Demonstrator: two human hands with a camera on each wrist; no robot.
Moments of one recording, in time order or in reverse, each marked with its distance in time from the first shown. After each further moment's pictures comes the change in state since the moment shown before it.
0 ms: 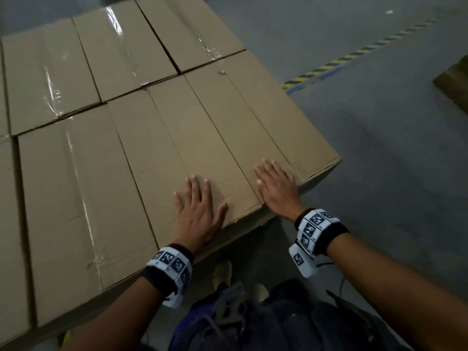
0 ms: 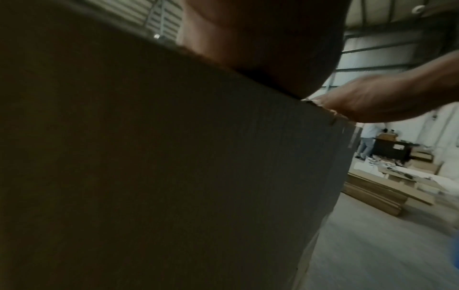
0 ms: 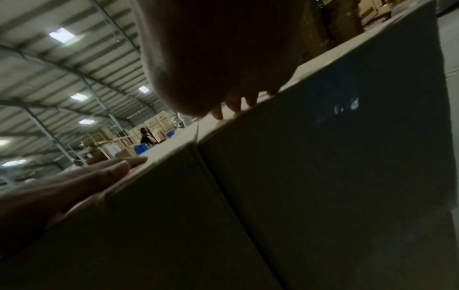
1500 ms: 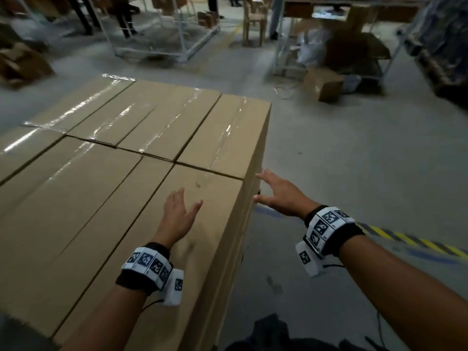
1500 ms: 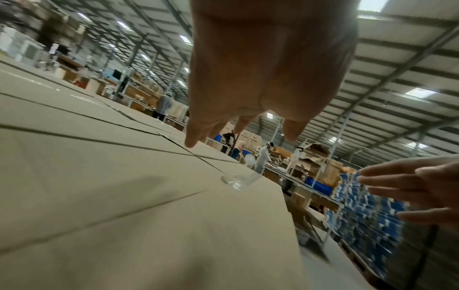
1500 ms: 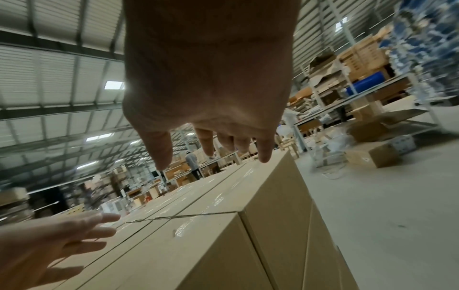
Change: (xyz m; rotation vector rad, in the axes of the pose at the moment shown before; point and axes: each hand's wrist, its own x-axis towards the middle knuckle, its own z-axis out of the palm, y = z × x) left_hand 0.366 0.213 -0.099 -0.591 0.488 -0.922; right_hand 0.449 0.200 -0.316 -0.024 -0.359 -0.777
